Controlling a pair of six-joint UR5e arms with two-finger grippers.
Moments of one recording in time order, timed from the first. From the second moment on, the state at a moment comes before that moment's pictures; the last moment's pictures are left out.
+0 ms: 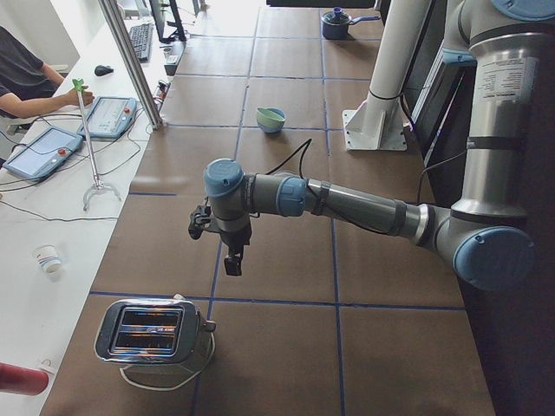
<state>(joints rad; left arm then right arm) -1.52 -1.57 -1.73 -1.41 -2.32 0.09 1.51 -1.54 1.79 -1.73 2.40 -0.14</state>
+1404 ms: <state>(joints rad) -1.60 -1.52 -1.63 -1.44 -2.37 0.18 1.63 -1.62 1.63 -1.72 2.40 -0.18</state>
